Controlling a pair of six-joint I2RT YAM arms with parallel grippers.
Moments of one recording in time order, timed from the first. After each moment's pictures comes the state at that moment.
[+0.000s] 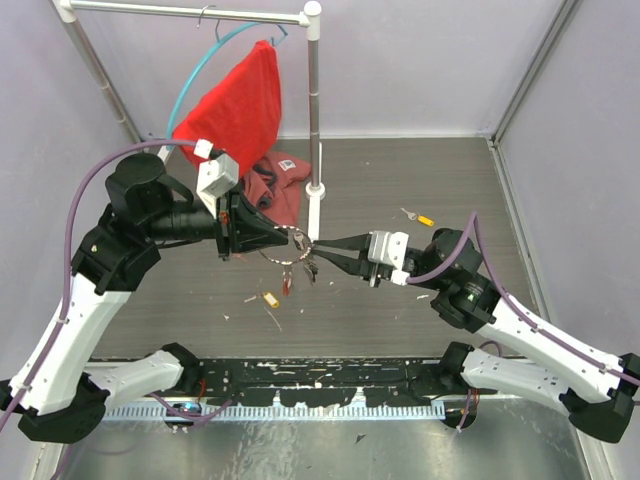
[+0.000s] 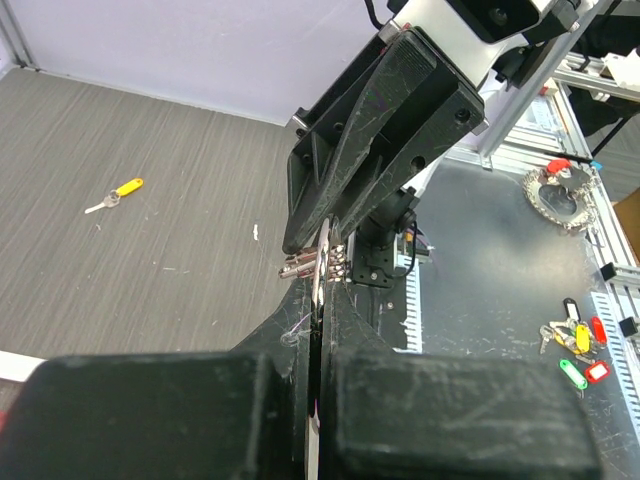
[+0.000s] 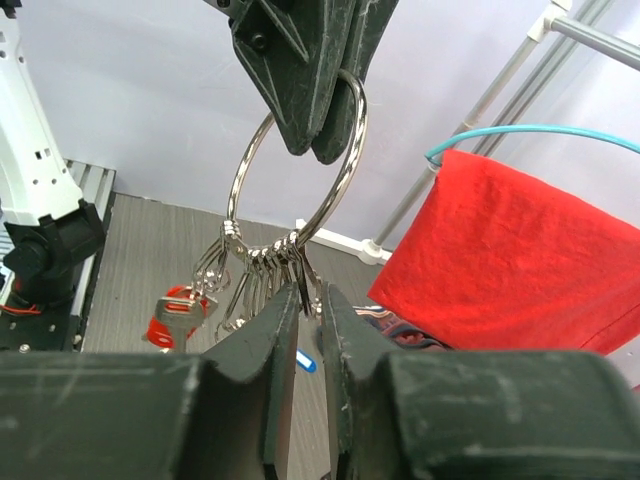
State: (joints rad) left arm -0.61 1.04 1.50 -0.61 0.88 -0.05; right arm 0.94 0.83 0.88 0.21 -0.46 -0.35
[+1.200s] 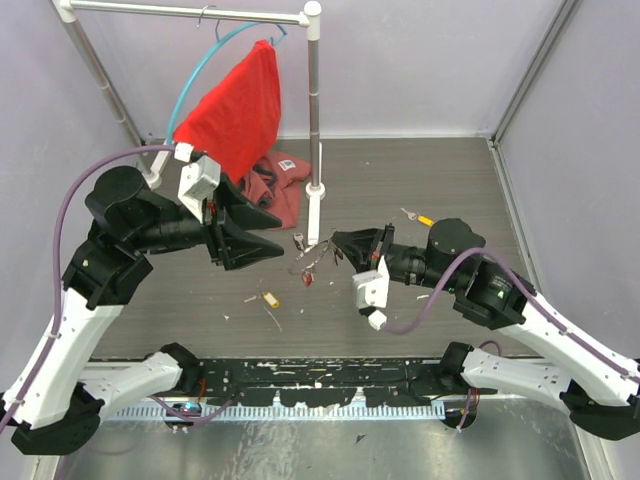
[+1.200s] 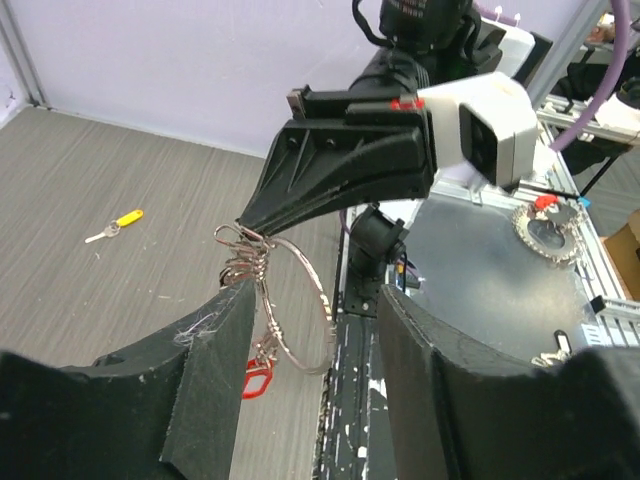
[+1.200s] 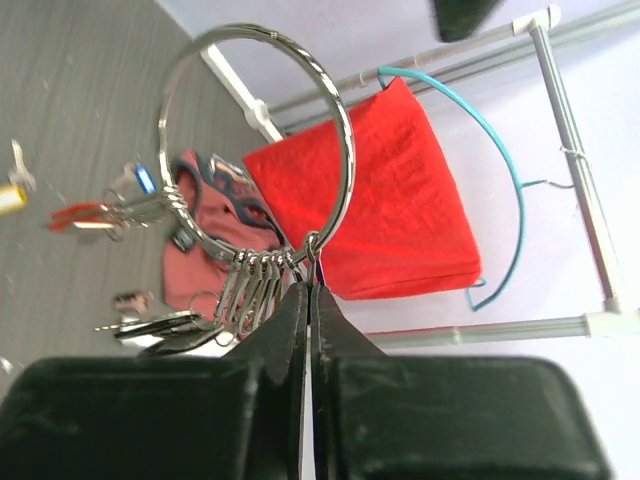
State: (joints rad) left arm -0.61 0.96 1.43 -0.49 0.87 -0.14; right arm 0.96 0.84 1.10 -0.34 -0.32 -1.07
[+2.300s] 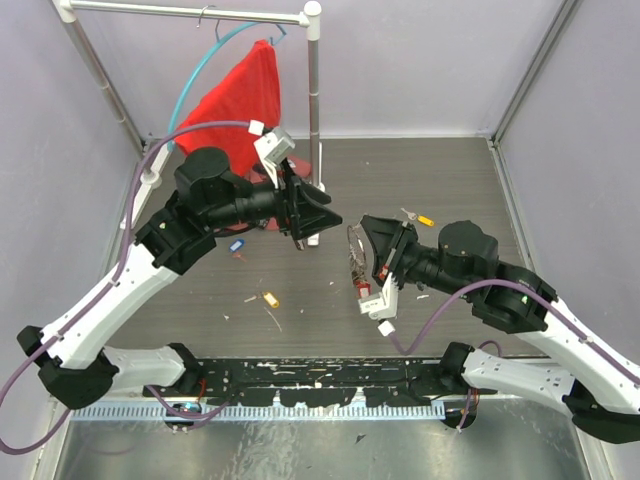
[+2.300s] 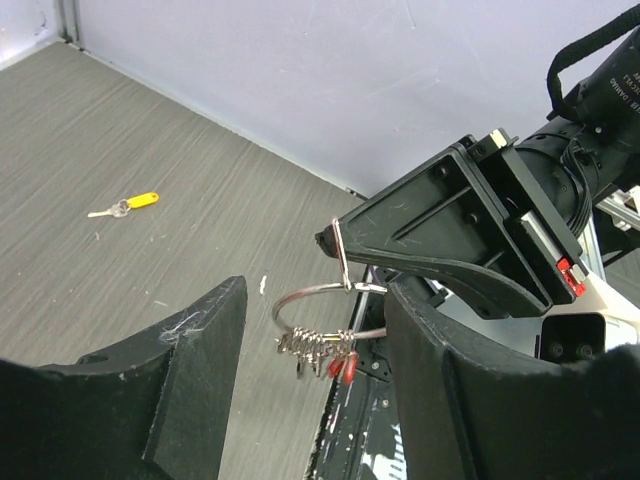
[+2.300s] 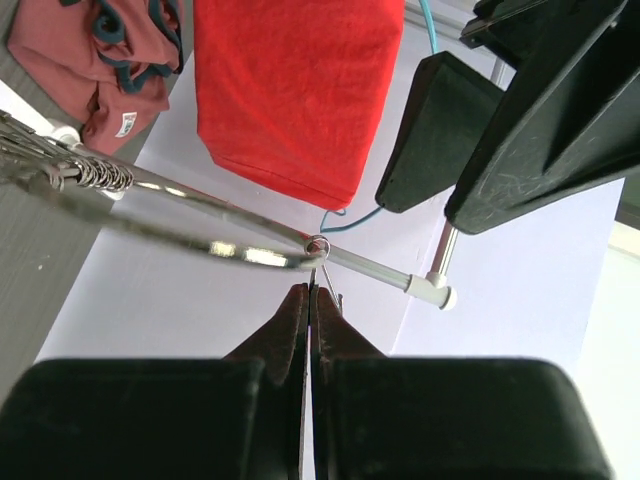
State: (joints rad) left arm -0.81 1.21 1.45 -0.30 0.49 -0.33; right arm 0.96 0.80 1.18 -0.62 -0.06 -1.83
